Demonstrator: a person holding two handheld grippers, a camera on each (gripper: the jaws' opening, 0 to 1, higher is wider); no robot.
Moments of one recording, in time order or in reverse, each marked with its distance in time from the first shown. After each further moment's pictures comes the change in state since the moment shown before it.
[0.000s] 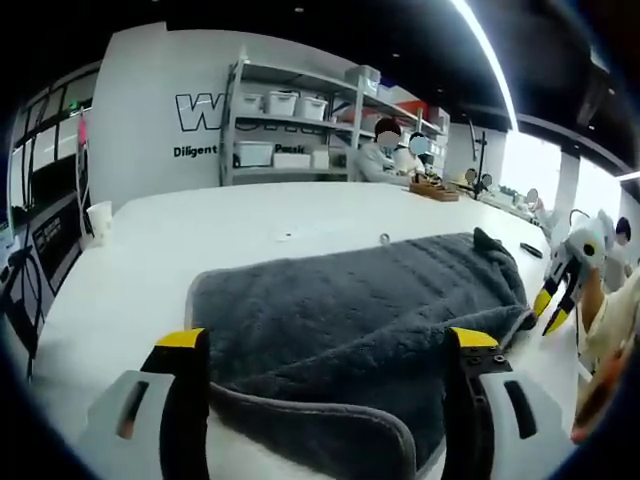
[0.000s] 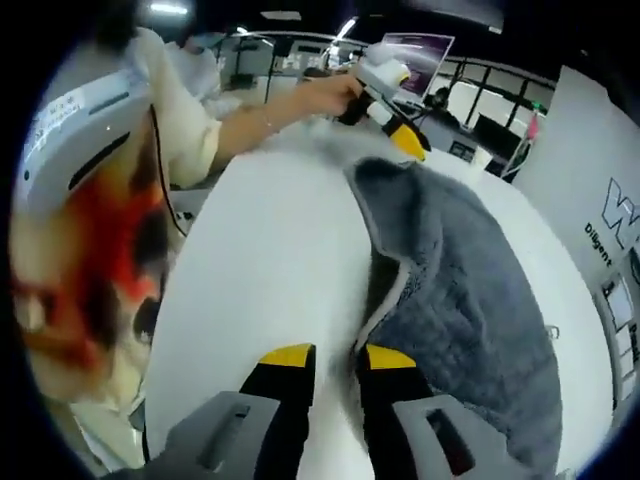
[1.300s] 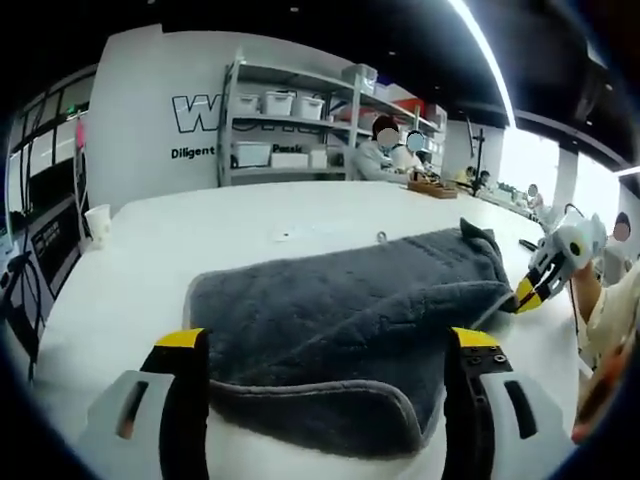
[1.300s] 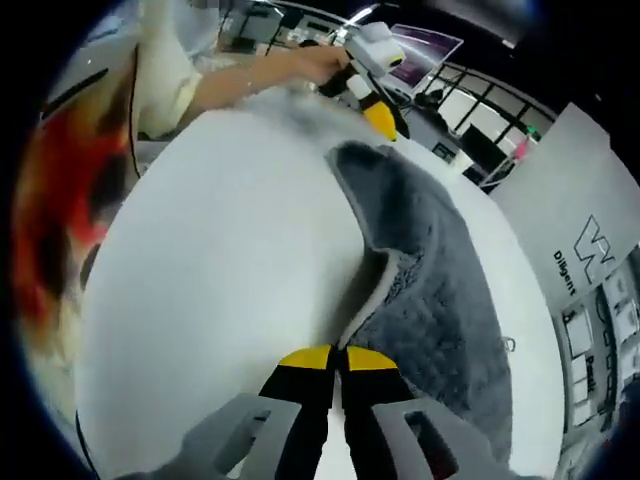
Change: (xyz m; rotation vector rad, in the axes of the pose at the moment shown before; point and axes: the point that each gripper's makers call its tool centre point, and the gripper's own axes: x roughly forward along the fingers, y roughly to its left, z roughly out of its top) left arm 0.001 -0.001 0.001 0.015 0.005 -0.004; right arm 0.012 -0.037 -0.018 -0.148 0.095 -0.121
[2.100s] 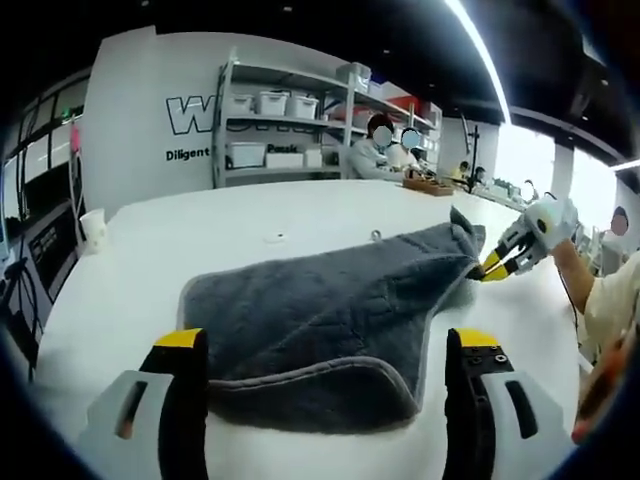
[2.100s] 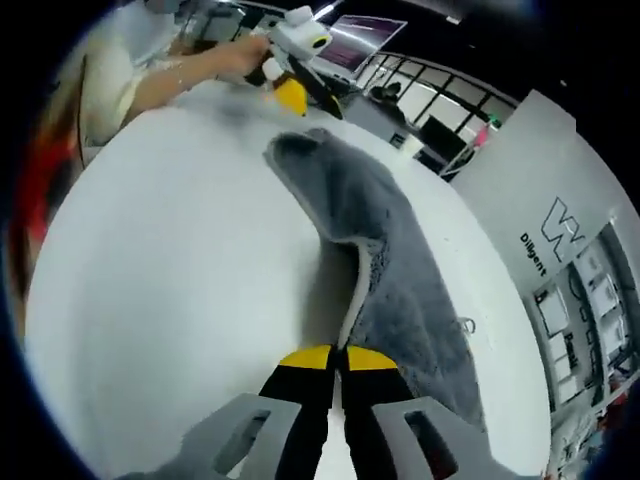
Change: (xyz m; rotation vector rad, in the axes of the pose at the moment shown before) left arm 0.002 -0.006 0.001 0.019 0.002 -0.014; right arm 0.008 -0.077 -0.026 0.027 0.013 -0.183
